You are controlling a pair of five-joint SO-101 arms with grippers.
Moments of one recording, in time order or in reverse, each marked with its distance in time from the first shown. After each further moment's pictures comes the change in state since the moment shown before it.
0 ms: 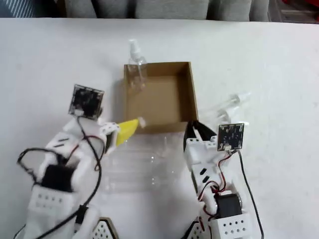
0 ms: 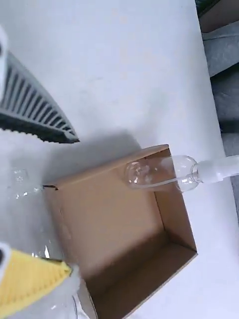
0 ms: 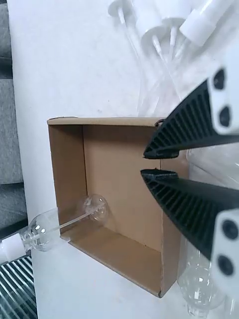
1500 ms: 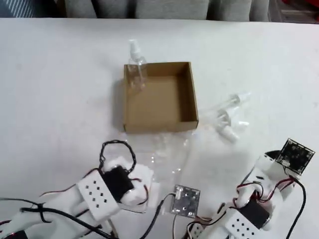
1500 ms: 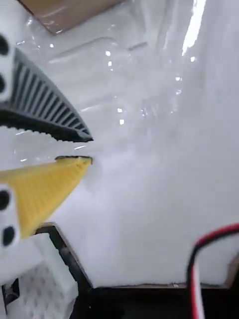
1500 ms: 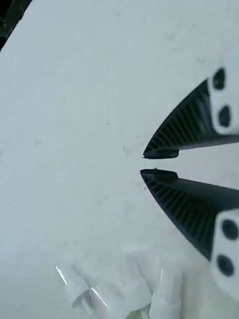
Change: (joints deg) left arm 44.9 21.5 -5.9 30.2 -41.8; right arm 53.5 0.0 0.0 6.9 19.5
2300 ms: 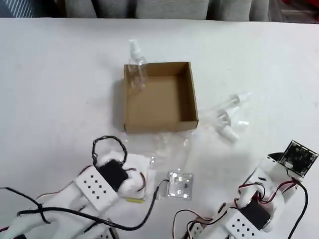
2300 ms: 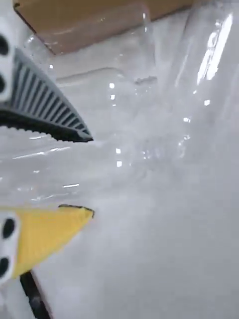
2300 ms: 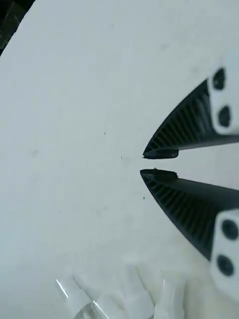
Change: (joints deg) left arm -9.2 0.6 7.5 -14.2 -5.0; right arm 2.1 0.0 0.0 0.0 0.1
